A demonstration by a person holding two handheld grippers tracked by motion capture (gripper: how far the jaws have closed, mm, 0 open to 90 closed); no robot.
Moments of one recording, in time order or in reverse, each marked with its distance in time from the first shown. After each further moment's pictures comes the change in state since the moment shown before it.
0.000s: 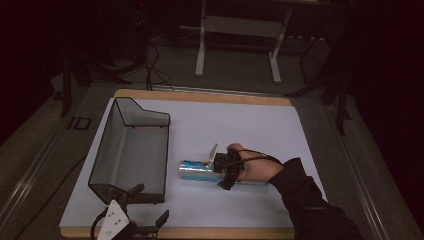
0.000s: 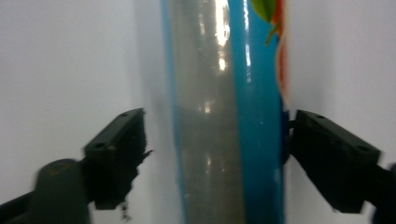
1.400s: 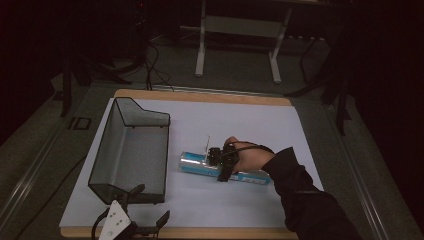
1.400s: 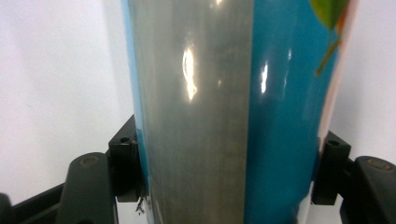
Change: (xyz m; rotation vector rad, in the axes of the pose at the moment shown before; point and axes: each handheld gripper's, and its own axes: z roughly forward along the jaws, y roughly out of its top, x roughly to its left) left arm -0.001 -0.001 0.001 0.012 -0.001 0.010; right arm -0.025 0.014 0.013 0.107 0.105 0.003
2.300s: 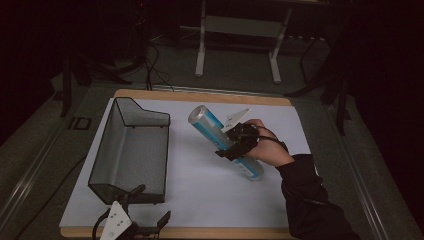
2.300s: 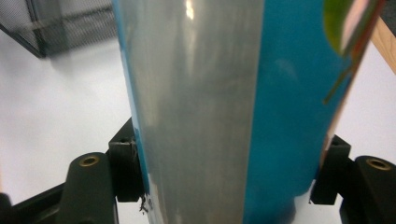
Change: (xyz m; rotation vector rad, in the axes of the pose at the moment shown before) left arm -0.002 0.000 0.001 -0.006 0.003 0.001; right arm -0.008 -0.039 -0.087 -0.527 -0.135 0.214
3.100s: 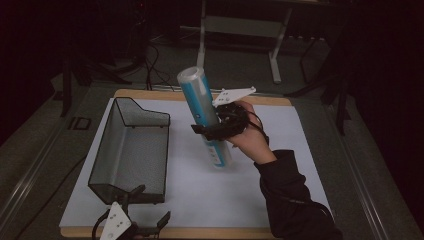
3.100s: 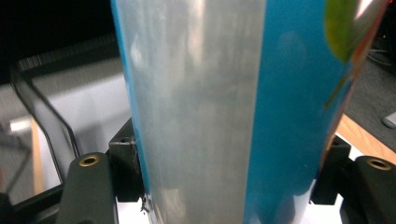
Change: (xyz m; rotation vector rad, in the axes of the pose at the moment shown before) left arm -0.001 0.000 -0.001 -0.009 0.000 0.010; right arm 0.022 0.074 -0.041 -0.377 -0.049 0.180
